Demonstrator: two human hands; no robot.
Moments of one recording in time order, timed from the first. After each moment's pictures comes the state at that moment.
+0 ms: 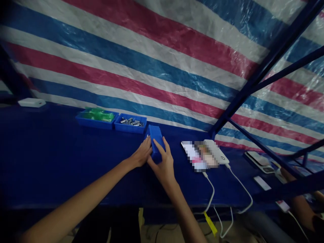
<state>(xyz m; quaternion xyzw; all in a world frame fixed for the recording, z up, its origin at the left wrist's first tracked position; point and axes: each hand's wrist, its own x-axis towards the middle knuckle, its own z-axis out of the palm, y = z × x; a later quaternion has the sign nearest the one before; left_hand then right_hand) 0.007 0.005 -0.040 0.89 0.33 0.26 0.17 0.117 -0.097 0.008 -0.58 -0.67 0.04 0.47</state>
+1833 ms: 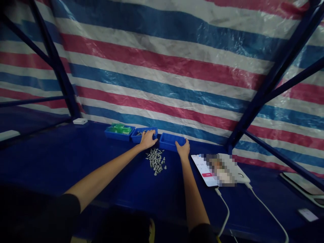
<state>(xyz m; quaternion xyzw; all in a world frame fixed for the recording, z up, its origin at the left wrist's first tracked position) -0.010 0.079 0.028 0.82 0.51 0.26 0.01 0.196 0.039 -0.014 -0.71 -0.38 0.17 0.56</state>
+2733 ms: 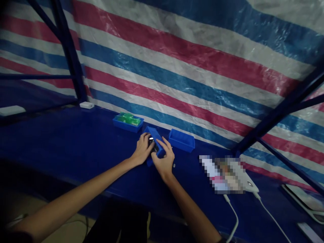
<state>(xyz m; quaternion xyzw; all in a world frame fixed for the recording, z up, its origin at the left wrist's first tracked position) -0.068 -0.004 -0.008 0.74 0.50 0.41 0.20 0.055 -0.047 0.003 -0.49 -0.63 0.12 0.59</state>
